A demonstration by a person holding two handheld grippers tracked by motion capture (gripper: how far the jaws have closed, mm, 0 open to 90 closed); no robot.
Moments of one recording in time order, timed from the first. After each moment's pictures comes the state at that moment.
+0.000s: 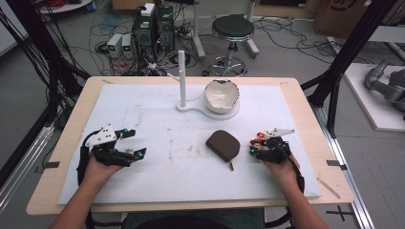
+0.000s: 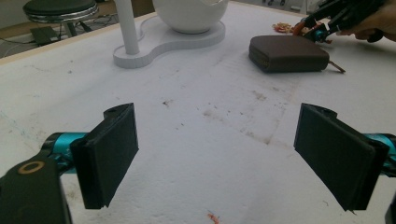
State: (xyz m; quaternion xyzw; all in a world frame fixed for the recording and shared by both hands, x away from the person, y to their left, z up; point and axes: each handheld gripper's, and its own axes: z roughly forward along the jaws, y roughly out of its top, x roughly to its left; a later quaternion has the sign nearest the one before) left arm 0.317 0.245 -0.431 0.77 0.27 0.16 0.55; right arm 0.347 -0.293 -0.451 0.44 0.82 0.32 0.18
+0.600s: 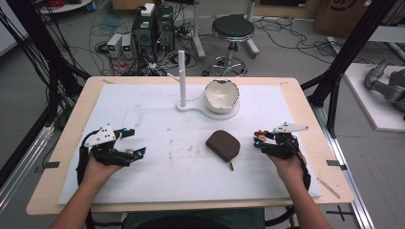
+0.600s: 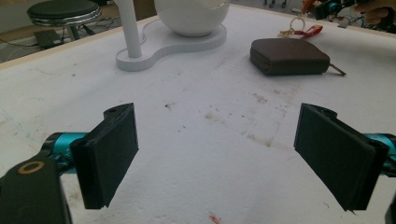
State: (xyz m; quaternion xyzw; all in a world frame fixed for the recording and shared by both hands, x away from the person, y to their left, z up) left arm 0.316 0.247 -0.429 0.77 0.27 0.17 0.56; right arm 0.338 -0.302 -0.414 0.42 0.79 0.39 0.21
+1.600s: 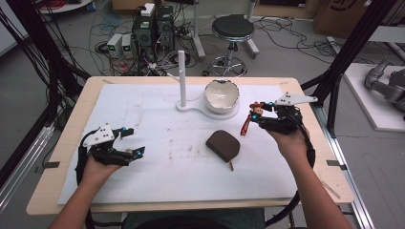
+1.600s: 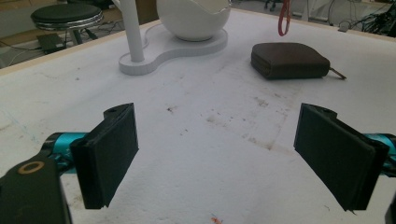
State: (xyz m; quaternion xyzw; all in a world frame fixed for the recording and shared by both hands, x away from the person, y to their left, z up) left arm 0.316 0.249 -0.428 0.76 0.27 0.17 0.56; right arm 0.357 -0.276 -0.318 0.35 0.79 0.44 0.24
